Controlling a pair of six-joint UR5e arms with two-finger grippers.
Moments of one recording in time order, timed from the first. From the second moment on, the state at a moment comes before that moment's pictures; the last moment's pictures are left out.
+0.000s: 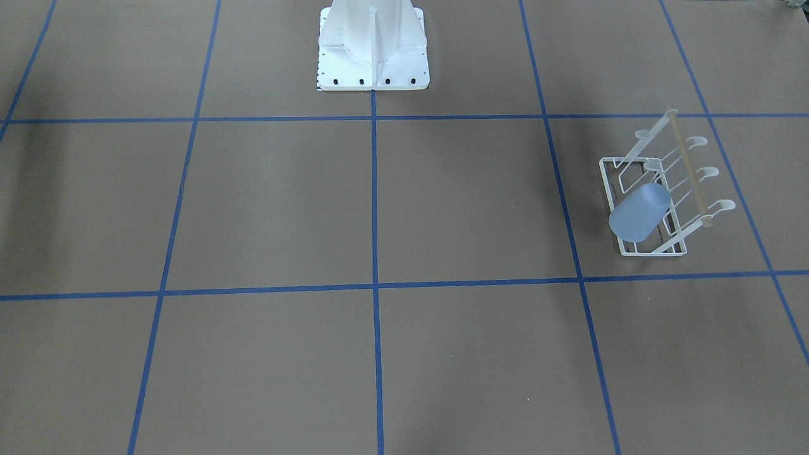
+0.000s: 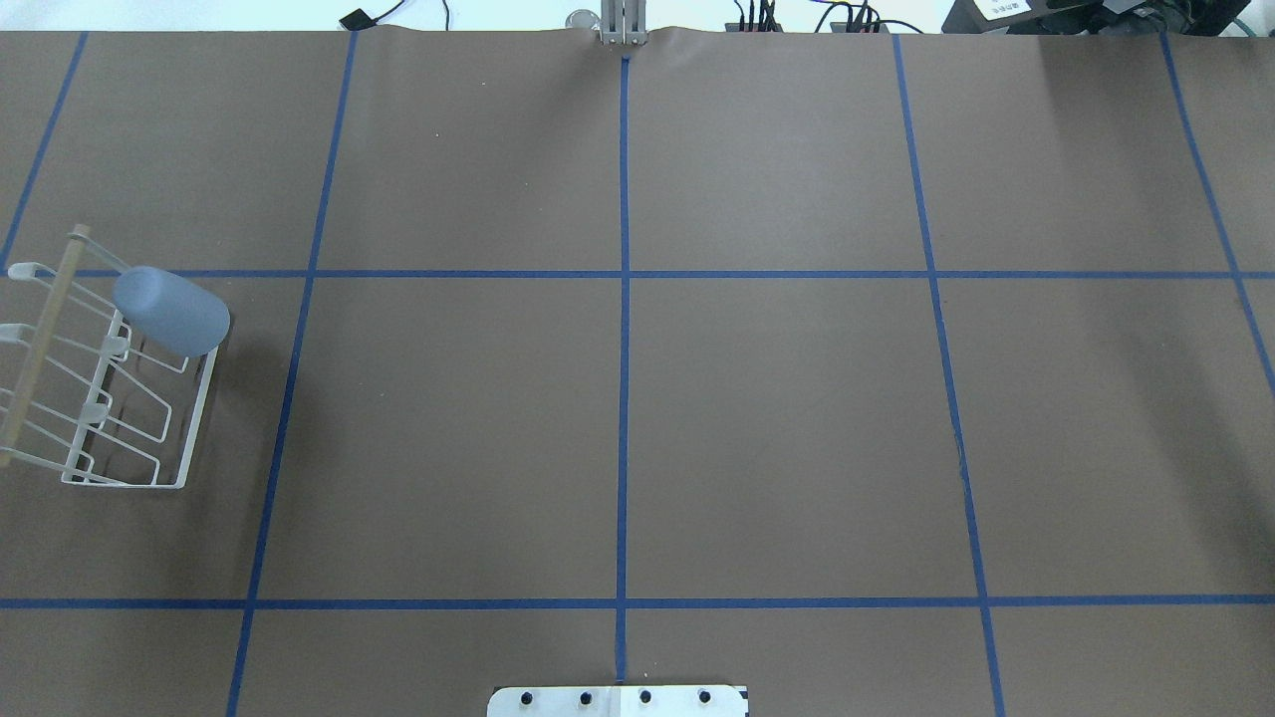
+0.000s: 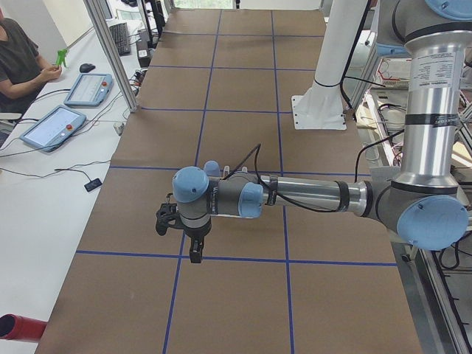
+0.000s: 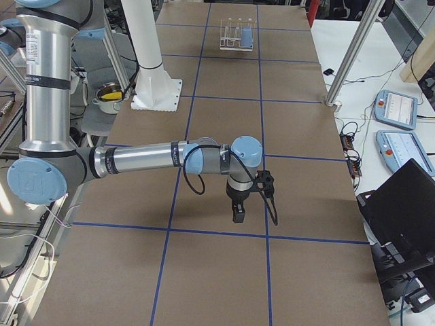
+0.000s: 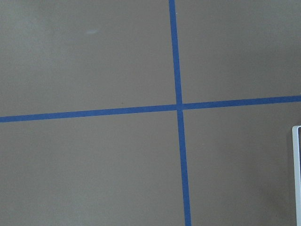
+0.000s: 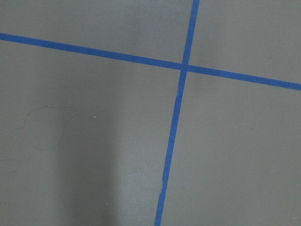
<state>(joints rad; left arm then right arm) -1.56 -1.56 -1.64 -1.59 -2.30 -0.07 1.49 -1.65 1.79 -1.70 2.28 -0.08</state>
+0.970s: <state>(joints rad) -1.56 -1.56 -1.64 -1.58 -2.30 -0.08 1.50 -1.65 1.79 -1.71 2.28 -0.08</state>
